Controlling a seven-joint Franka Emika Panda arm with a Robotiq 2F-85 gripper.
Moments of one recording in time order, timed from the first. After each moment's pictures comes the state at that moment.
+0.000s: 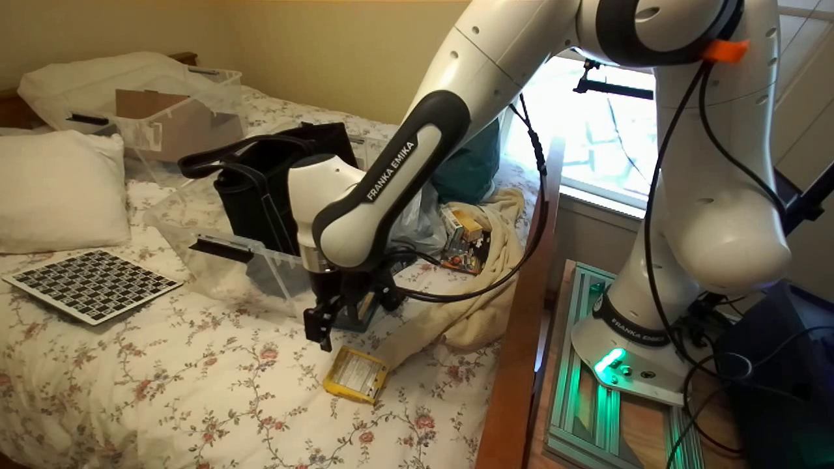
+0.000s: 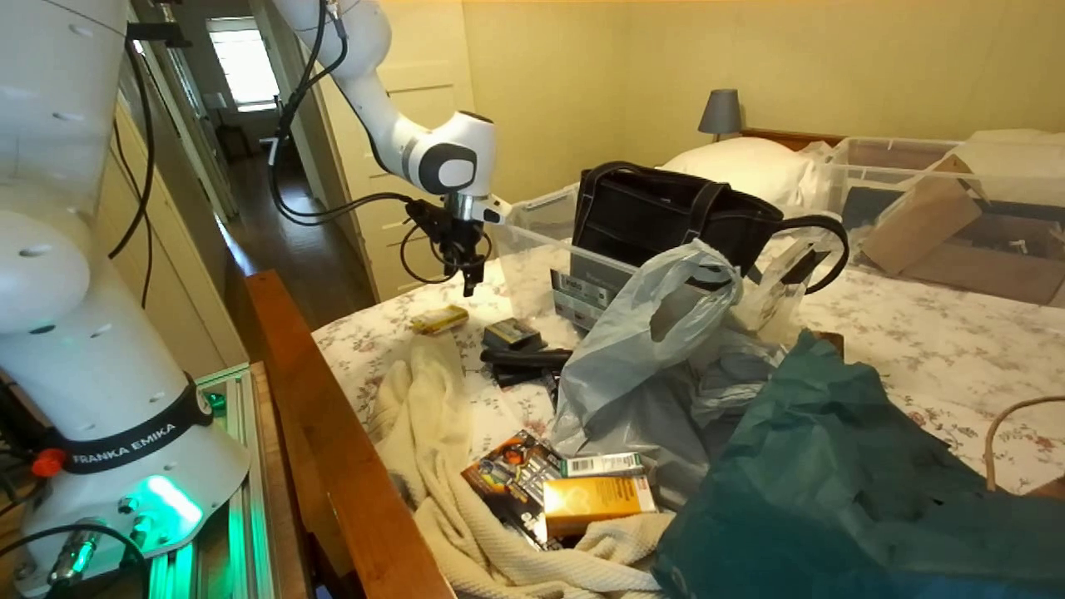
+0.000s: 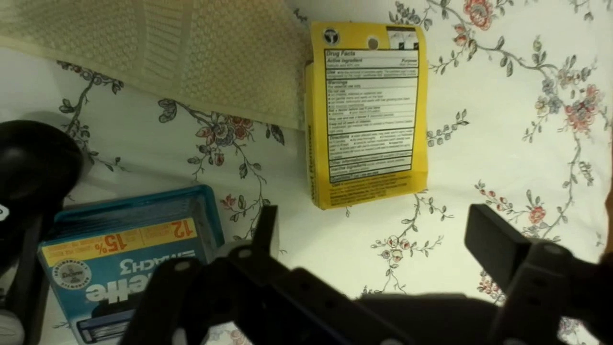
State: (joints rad) arm 0.19 0.50 0.21 -2.10 0.15 2.47 0.23
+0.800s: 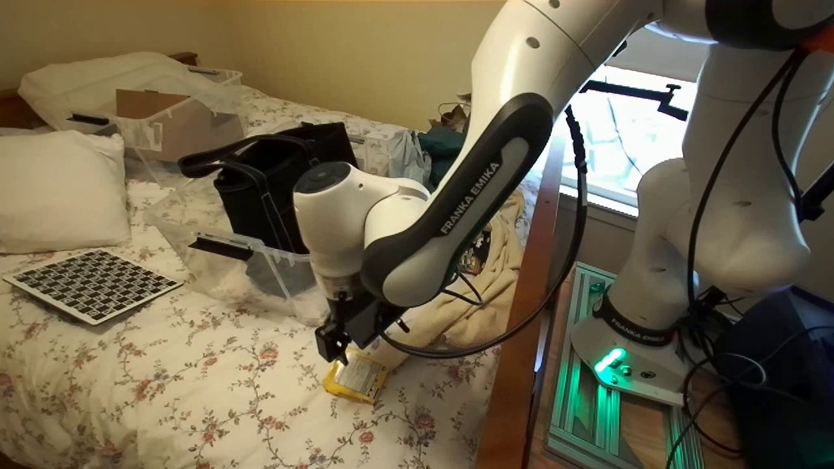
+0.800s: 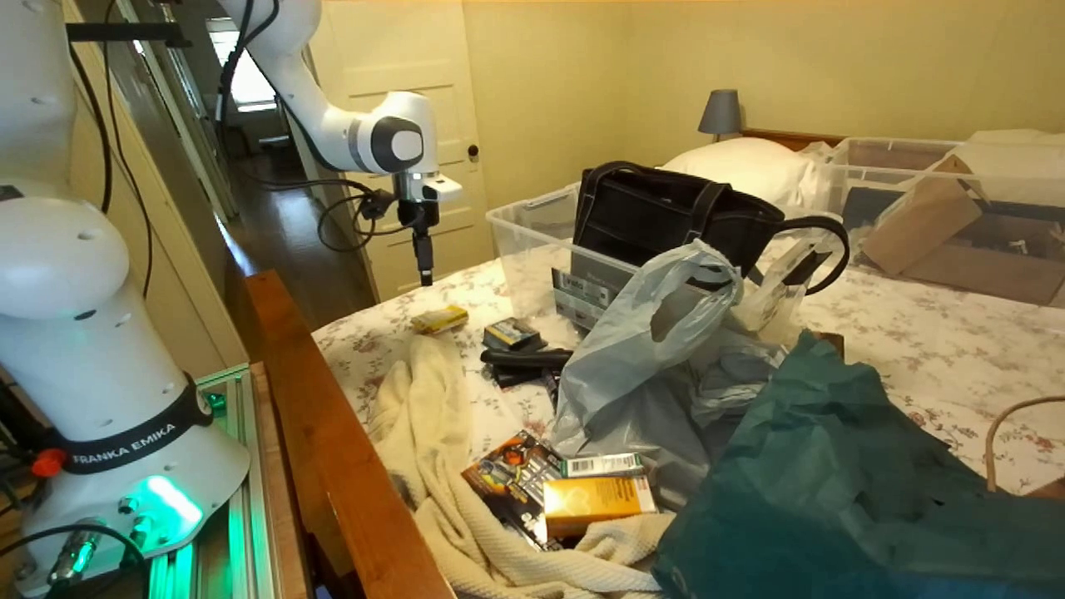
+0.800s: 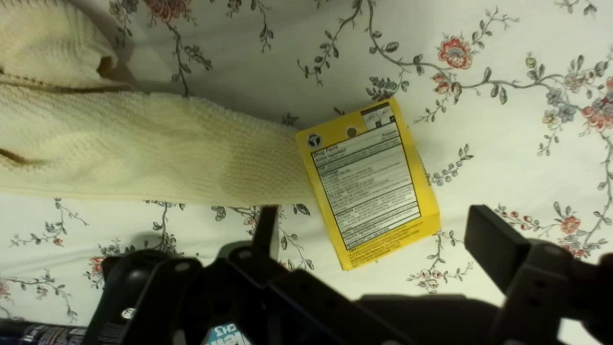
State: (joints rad) arm 0.45 0.32 0.09 -2.27 -0.04 2.46 0.84
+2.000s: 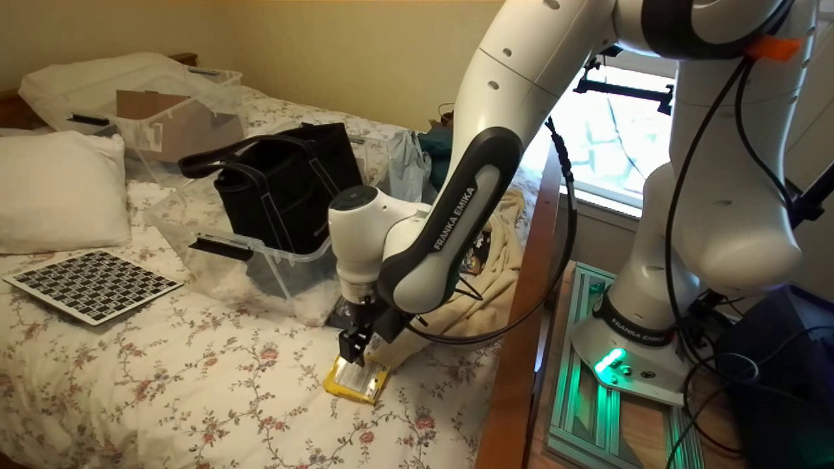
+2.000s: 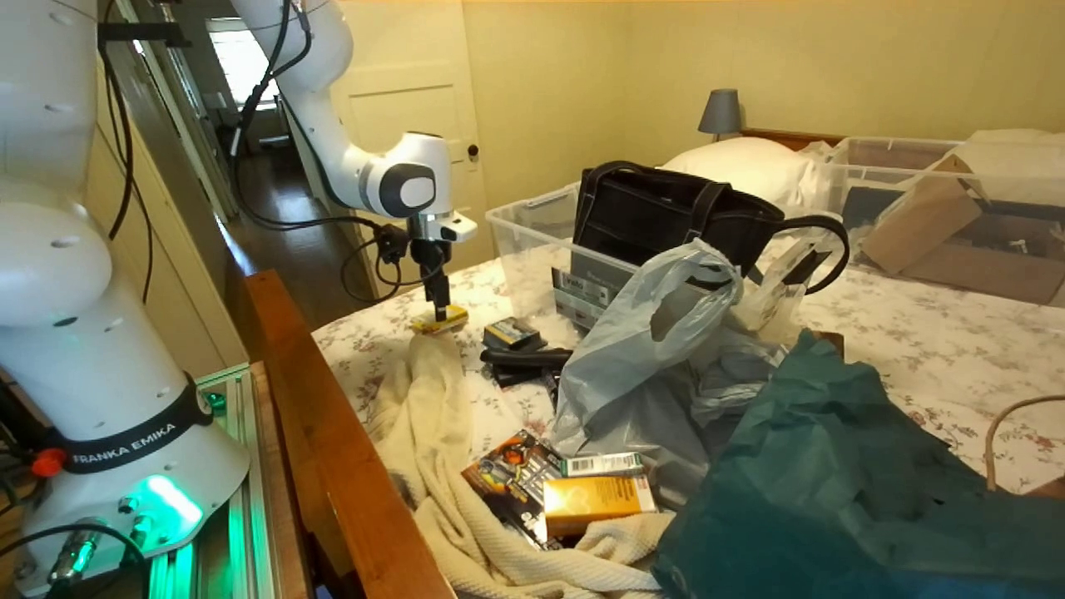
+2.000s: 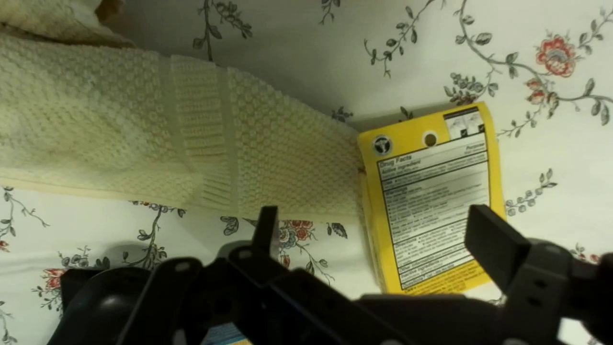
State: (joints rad) arm 0.33 0.42 0.13 -2.35 0.00 2.67 0.60
